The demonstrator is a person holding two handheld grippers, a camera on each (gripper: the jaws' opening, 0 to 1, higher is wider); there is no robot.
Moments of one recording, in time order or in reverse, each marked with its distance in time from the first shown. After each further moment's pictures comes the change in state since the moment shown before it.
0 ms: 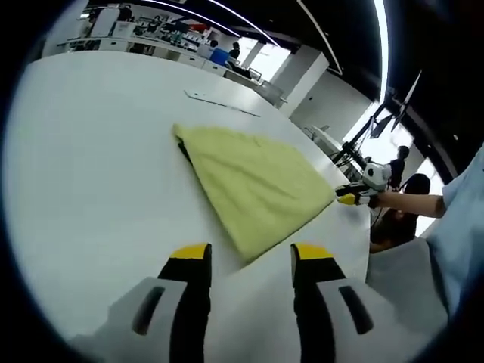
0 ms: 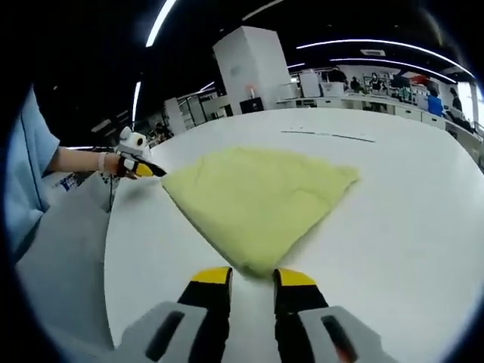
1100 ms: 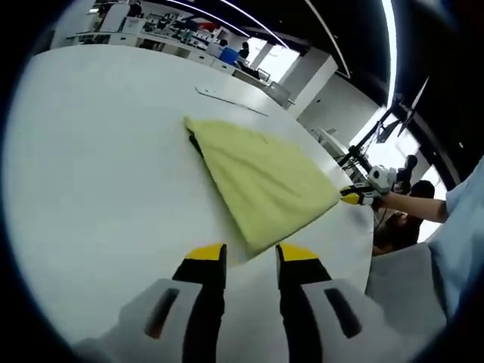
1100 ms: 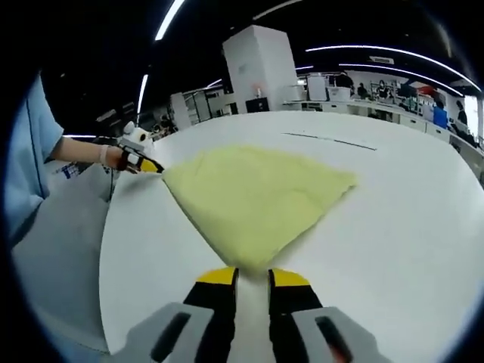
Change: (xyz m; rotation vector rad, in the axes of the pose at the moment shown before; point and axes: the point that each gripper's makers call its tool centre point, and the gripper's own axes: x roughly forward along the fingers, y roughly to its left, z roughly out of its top) left arm -0.006 0.008 -0.008 -0.042 -0.005 0.039; right arm 0.001 -0.006 0.001 -0.051 0.010 -0.001
